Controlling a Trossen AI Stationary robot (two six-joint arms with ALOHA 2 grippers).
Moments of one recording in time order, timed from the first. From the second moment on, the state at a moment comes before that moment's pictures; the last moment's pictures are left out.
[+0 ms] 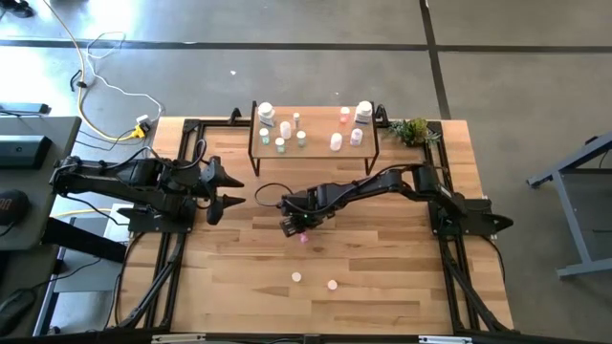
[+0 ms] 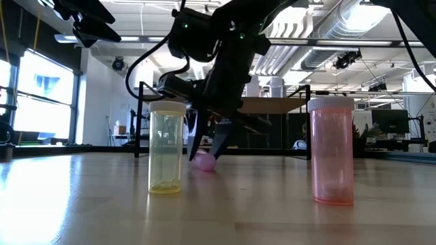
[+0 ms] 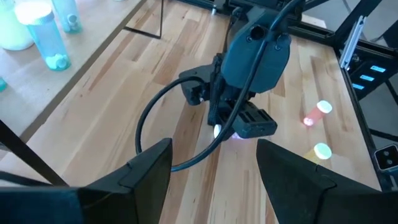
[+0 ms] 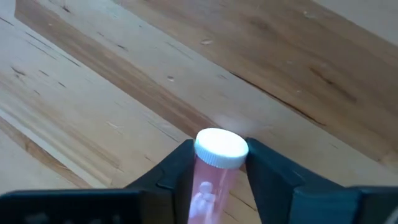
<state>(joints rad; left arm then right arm) 0.02 0.67 0.72 -0.61 -0.16 -0.32 0.05 2.21 1.65 -0.65 -0.09 1.12</state>
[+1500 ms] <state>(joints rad) 0.03 0.70 0.72 -0.24 -0.14 -0.49 0.07 1.84 1.65 0.01 0.14 0.52</state>
